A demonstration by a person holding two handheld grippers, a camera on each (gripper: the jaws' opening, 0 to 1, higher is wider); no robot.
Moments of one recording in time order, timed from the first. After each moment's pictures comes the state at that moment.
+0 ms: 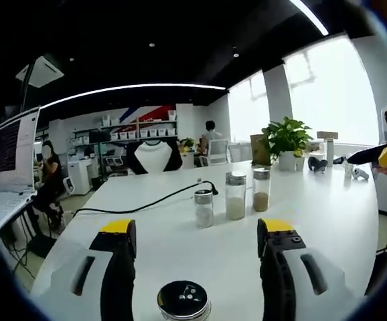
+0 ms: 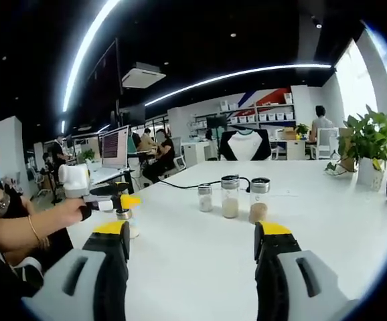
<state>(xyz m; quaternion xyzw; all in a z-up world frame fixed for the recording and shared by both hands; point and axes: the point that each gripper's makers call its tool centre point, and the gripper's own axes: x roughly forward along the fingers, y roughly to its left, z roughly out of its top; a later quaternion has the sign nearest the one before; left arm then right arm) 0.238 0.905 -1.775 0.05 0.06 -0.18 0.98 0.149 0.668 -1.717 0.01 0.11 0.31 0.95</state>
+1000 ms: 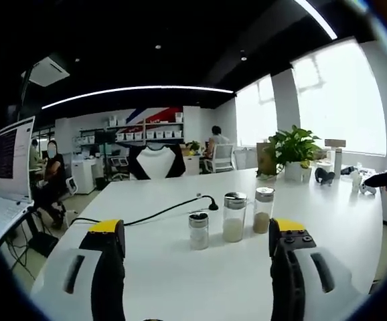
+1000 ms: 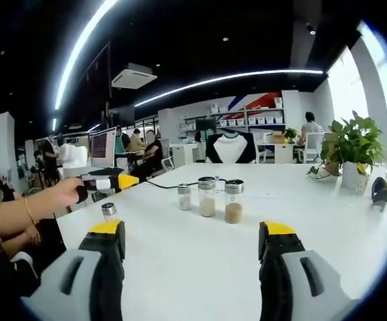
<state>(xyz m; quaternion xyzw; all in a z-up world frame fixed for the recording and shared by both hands) 0.275 0.860 -1.702 0.02 0.04 -0.16 0.99 0.147 0.604 -1.703 0.02 0.09 0.27 0.96</state>
